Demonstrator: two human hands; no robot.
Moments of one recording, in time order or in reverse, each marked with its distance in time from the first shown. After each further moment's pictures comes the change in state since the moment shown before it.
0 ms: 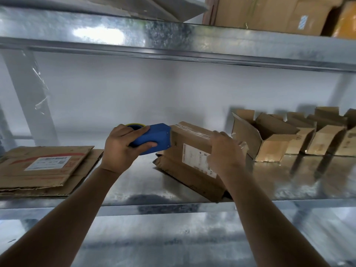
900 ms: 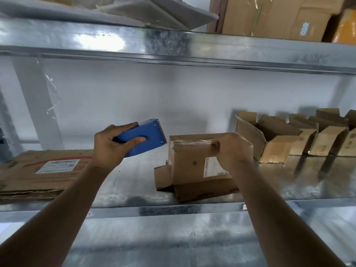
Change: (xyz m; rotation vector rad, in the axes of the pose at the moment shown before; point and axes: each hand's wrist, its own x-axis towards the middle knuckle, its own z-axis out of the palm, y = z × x) left_hand 0.005 -0.011 -0.047 -0.439 0.006 -0.429; right_hand 0.017 0.003 0.007 -0.109 0.052 -0.047
